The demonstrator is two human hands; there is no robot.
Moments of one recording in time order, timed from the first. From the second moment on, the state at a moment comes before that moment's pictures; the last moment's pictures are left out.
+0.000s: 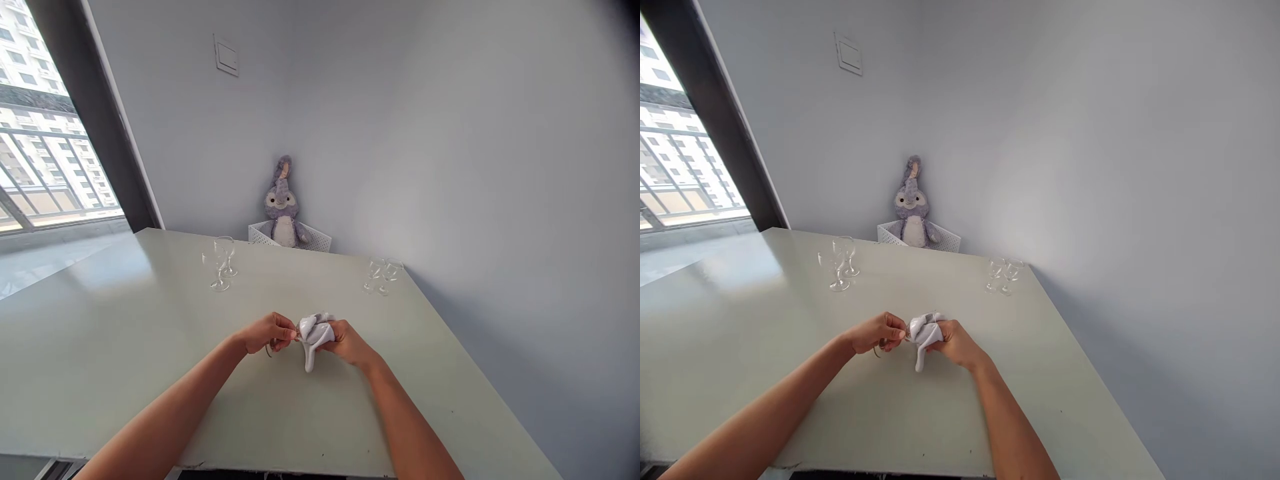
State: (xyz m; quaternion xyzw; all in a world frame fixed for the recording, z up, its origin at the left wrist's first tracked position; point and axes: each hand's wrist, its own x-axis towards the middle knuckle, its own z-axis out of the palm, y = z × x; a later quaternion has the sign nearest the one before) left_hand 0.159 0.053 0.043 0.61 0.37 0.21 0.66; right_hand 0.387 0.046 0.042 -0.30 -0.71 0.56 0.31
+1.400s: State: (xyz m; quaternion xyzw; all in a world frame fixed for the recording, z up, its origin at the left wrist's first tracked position) left_hand 0.216 0.034 0.002 0.69 0.56 0.44 0.13; right_hand 0.328 0.033 0.025 -0.30 -0.39 0.67 0.55
